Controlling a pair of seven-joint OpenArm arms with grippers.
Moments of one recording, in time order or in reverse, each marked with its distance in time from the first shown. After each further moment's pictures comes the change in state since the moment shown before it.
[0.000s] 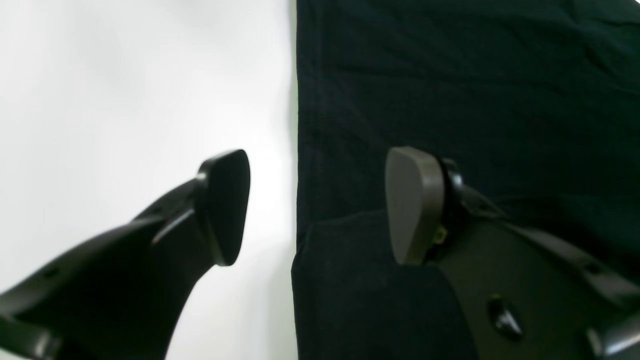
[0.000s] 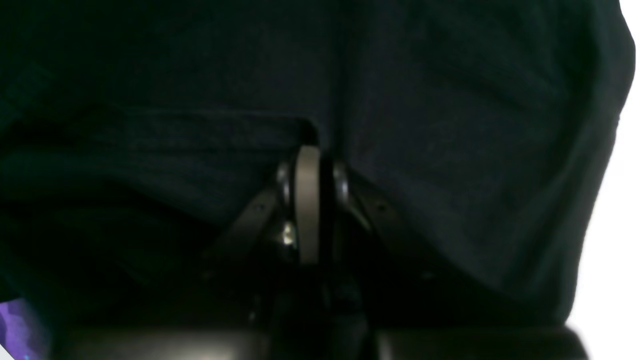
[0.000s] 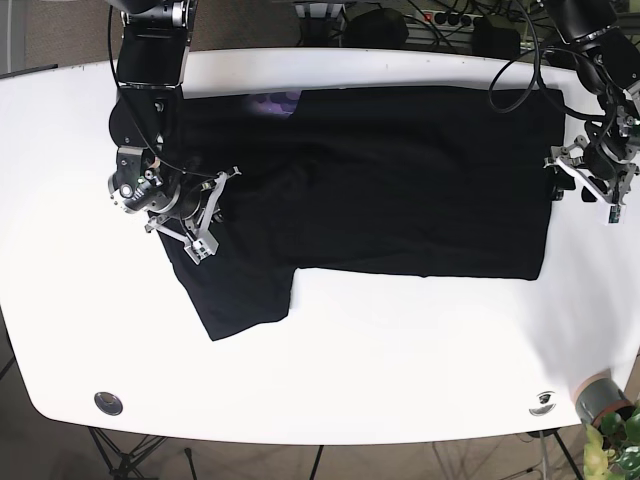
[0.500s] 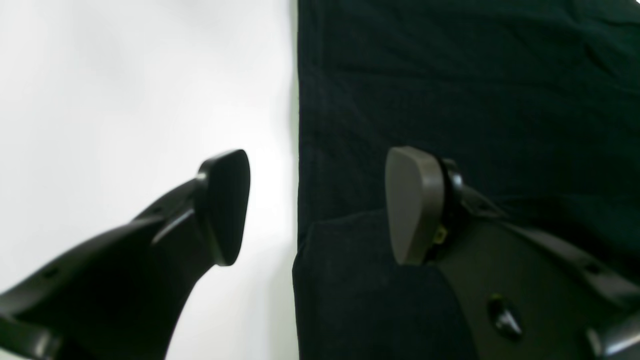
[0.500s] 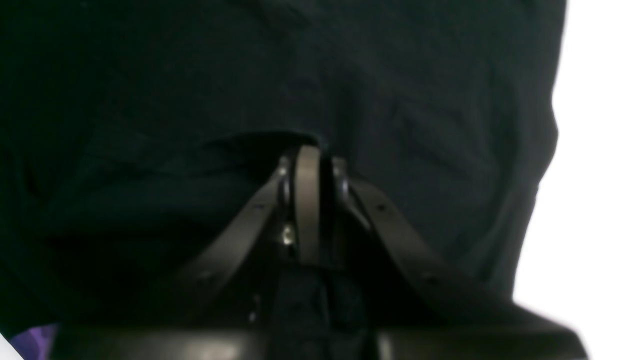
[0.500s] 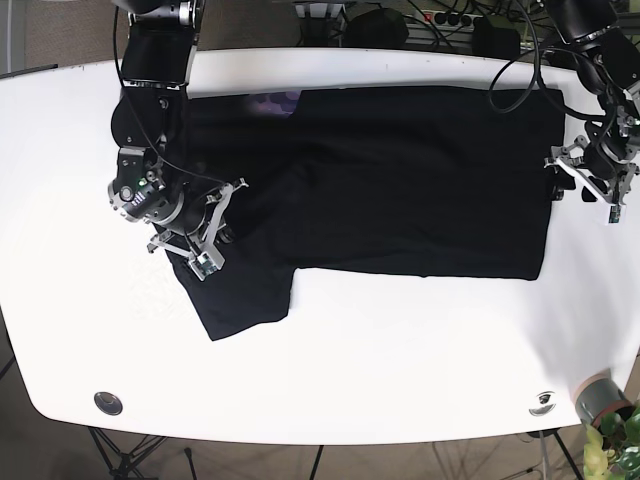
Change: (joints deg) left arm 0.0 0.0 0.0 0.0 0.0 0.0 0.0; right arm 0.8 -1.7 -0.1 7.5 0.0 0.1 -0.2
